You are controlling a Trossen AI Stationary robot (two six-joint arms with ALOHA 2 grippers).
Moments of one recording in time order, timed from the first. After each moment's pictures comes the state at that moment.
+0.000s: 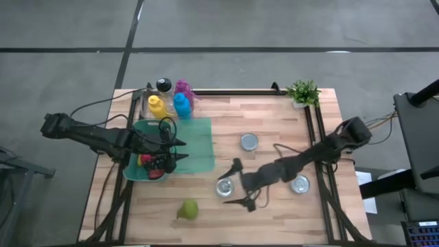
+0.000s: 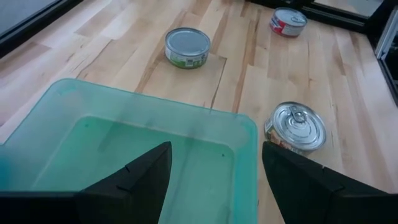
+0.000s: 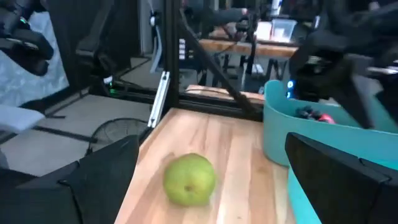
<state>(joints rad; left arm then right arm) -0.17 0.88 0.58 -0.32 -0.26 -0.37 0.41 1.66 0.87 0.69 0.13 0.02</state>
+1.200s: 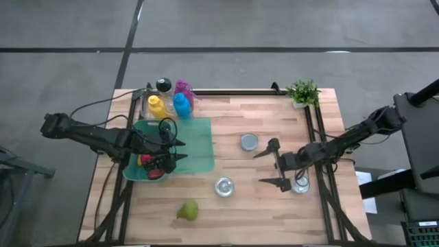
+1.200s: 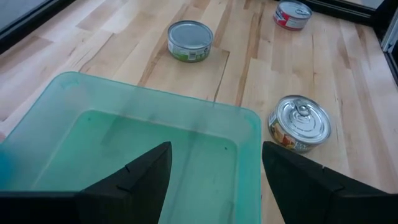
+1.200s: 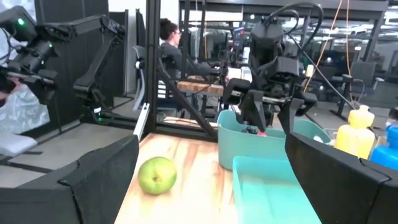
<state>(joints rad) -0.17 0.88 0.58 -0.35 -0.26 -0.37 0.39 1.08 0.35 0.82 0.18 -0.05</state>
